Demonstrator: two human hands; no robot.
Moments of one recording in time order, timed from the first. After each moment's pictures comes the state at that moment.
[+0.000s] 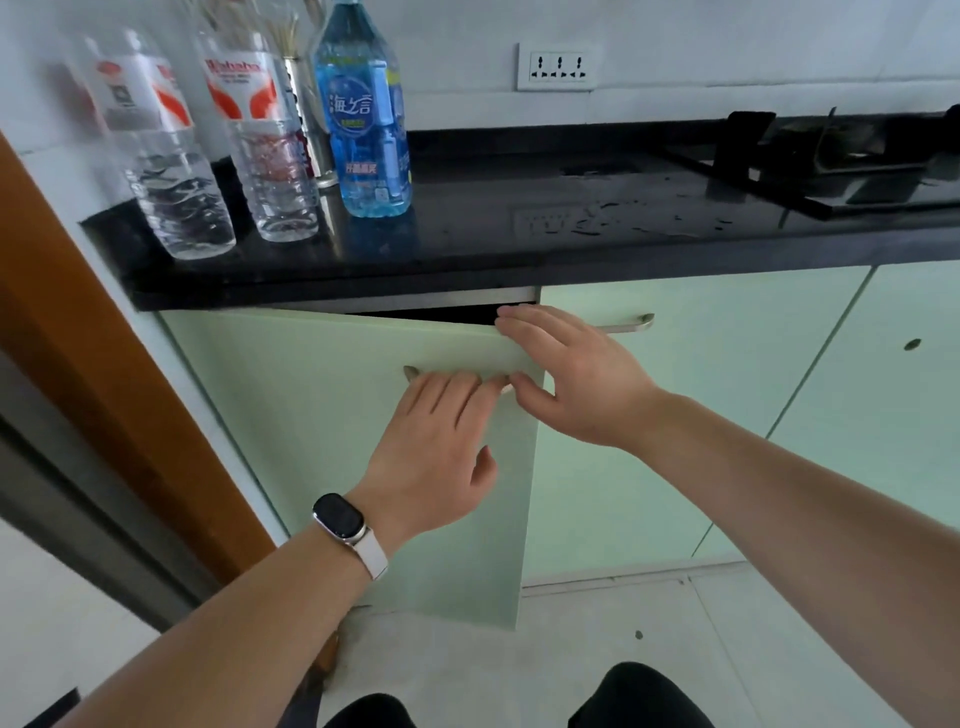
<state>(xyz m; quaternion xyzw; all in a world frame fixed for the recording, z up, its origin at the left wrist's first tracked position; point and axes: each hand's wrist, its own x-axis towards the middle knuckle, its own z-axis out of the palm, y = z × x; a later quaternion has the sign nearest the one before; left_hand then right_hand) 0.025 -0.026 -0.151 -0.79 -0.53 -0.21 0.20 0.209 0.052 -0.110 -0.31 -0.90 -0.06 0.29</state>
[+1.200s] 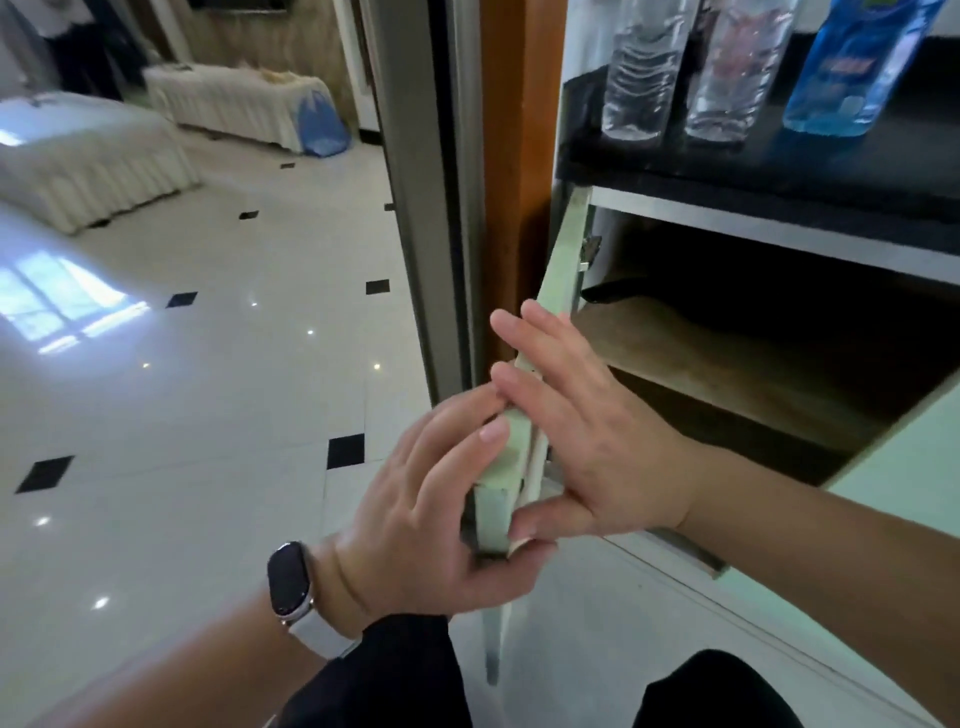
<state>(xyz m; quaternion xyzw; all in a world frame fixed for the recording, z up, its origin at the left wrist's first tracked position) -0.078 -0.261 -0.166 -0.67 -0.55 -0.44 0.24 0.010 -0.091 -0.148 0.20 -0.92 0.09 0.32</state>
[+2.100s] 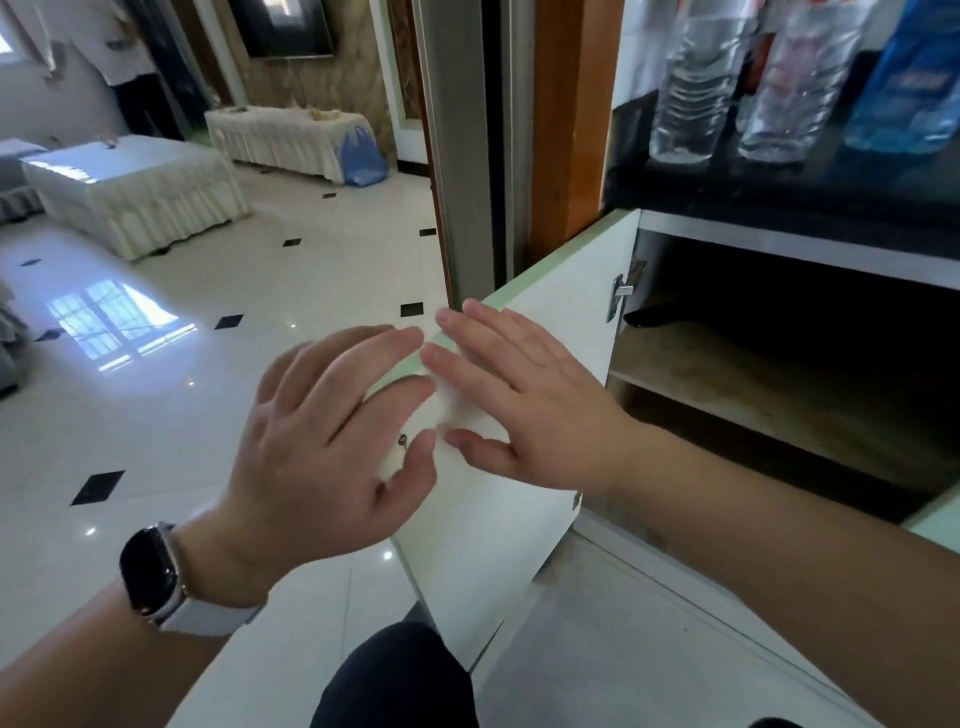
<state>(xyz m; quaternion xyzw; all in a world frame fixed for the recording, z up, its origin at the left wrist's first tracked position) -0.145 -0.310 -0.110 -0.59 -0.64 -0.20 0.45 -0.072 -0.108 -0.149 0.16 -0.92 0.03 0.36</state>
